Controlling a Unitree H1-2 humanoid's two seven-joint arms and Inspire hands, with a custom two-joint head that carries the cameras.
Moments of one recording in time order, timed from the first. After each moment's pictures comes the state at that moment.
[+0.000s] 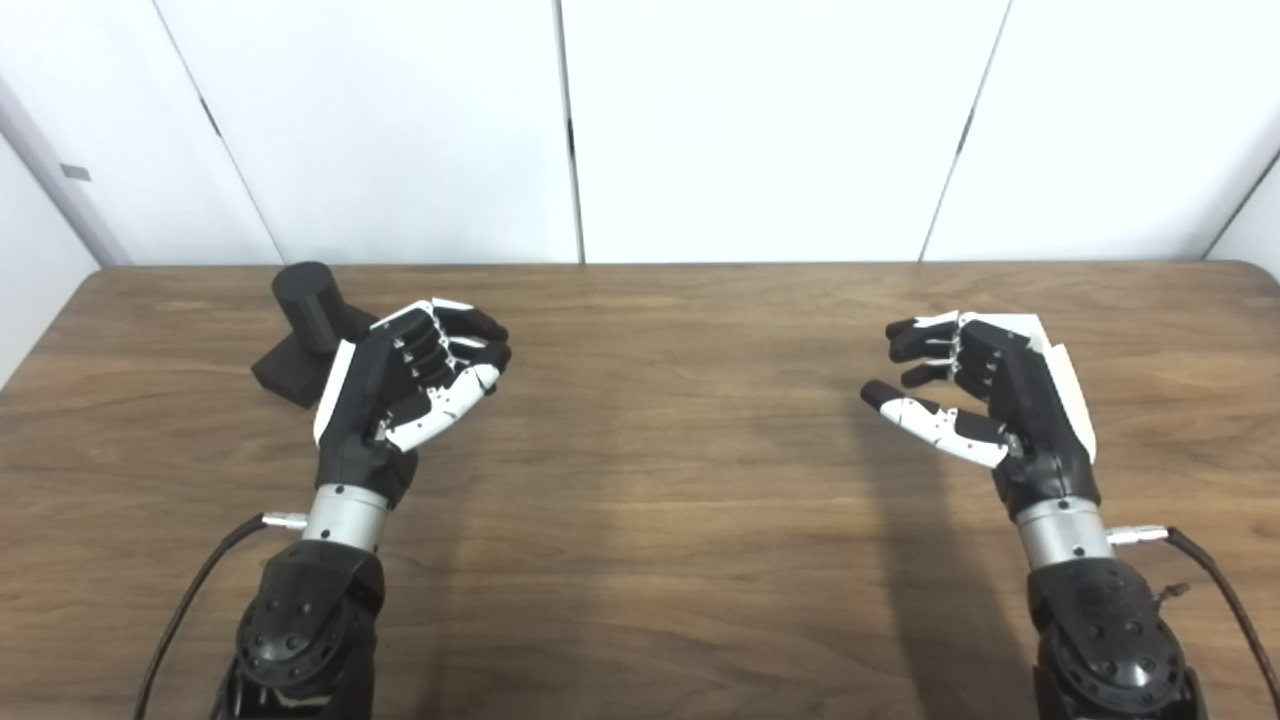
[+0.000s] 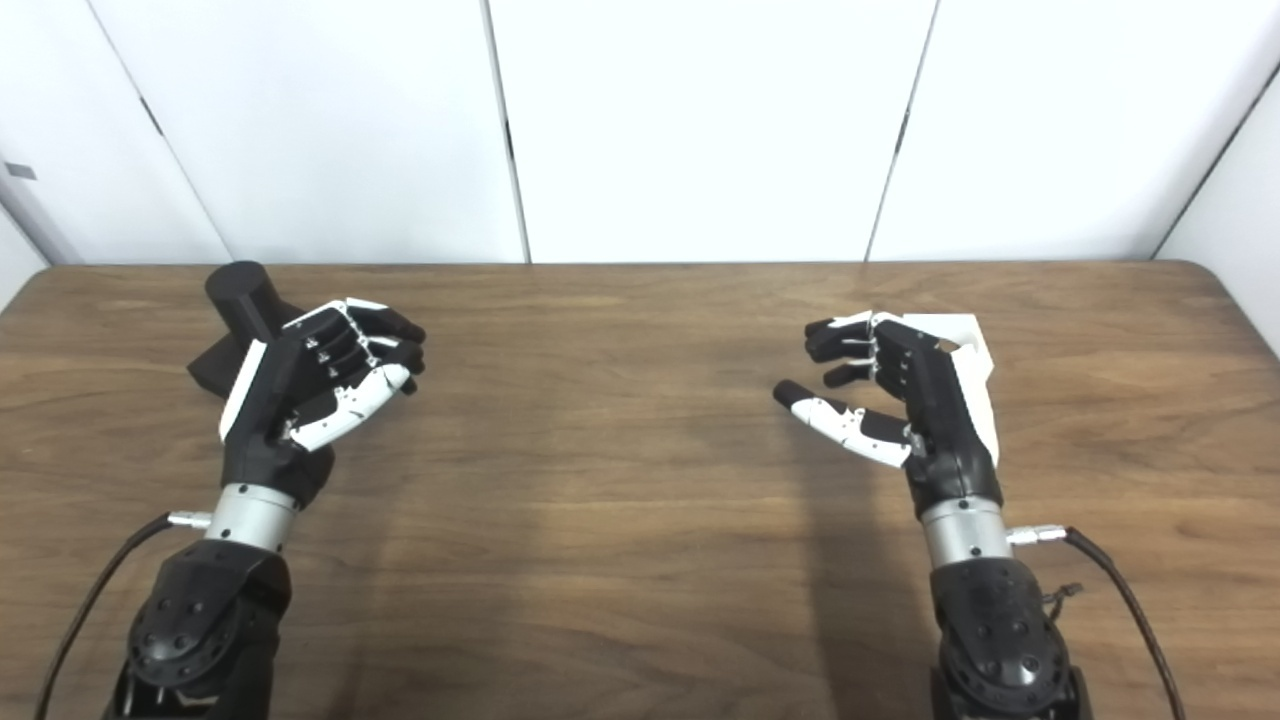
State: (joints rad) left arm -0.10 0.10 0.06 -0.27 -0.11 0.16 -0.09; right arm -0.04 -0.12 -0.05 -0.38 -0.18 0.19 -0.01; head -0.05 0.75
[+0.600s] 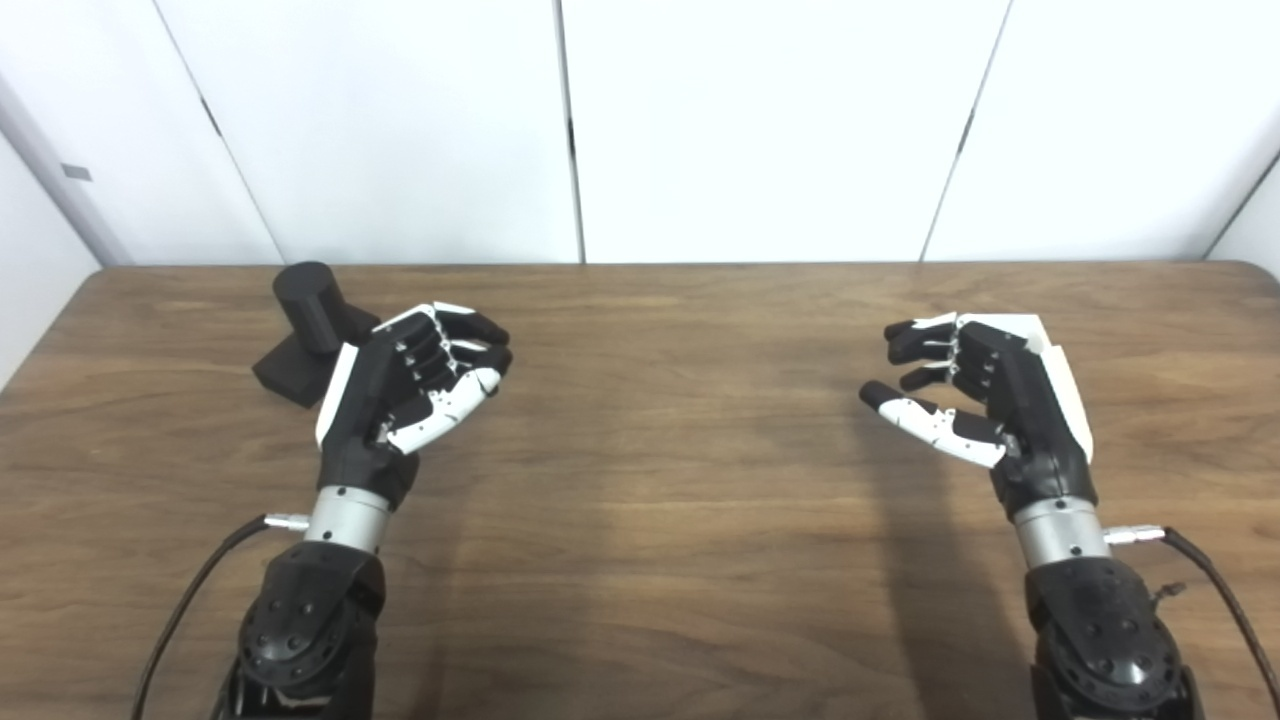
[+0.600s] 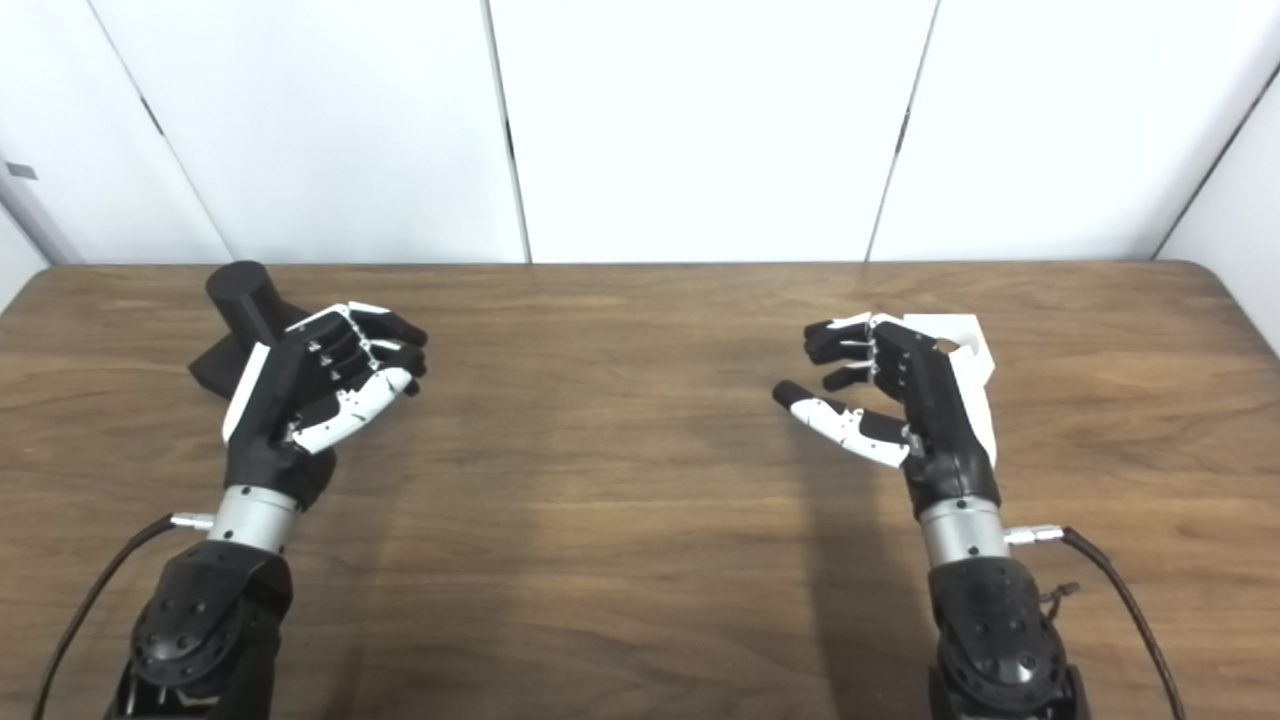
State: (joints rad) left arm -0.10 0.11 0.06 -0.26 -0.11 0.15 -0.10; right arm -0.05 -0.12 -0.06 -0.36 -0.17 0.19 -0.02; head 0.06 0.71
